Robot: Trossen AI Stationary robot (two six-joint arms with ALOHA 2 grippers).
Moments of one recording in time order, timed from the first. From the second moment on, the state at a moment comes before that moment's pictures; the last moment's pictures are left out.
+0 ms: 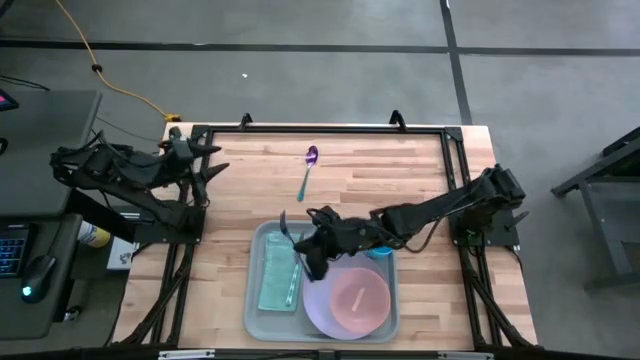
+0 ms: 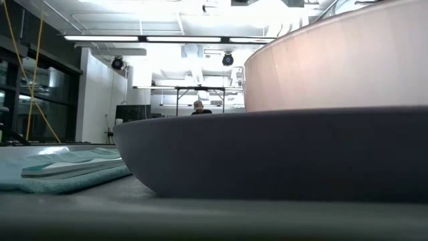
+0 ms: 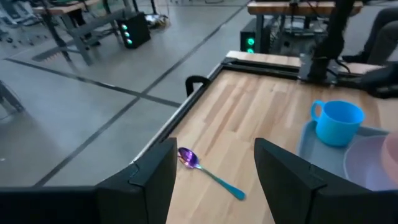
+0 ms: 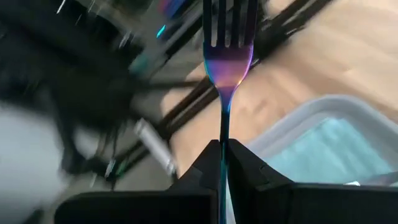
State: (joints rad) left arm -0.30 0.66 1.14 -0.93 -0.80 -0.22; right arm 0.32 1.75 1.52 -0.17 0.21 0.88
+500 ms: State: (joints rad) left arm -0.30 0.49 1.14 -0.95 -0.82 -0.09; right arm 0.32 2.24 1.98 -0.26 0.58 1.31
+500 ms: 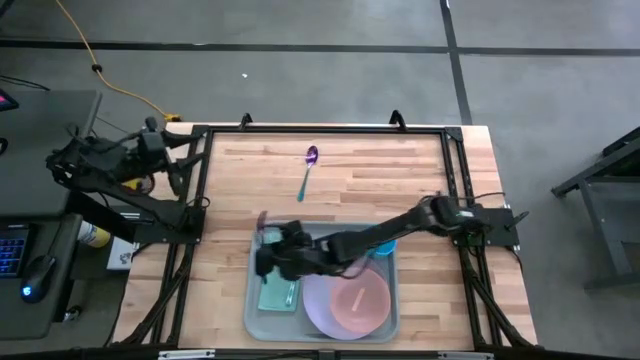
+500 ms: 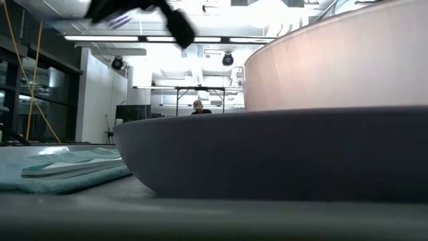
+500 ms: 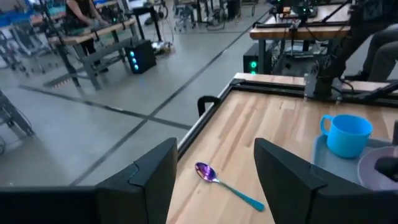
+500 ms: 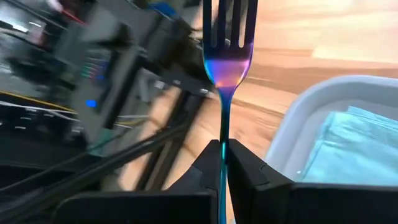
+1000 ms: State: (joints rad) left arm -0.30 0.39 1.14 -0.97 -0.79 -0.03; right arm 0.28 2.41 2.22 -0.65 0.44 1.57
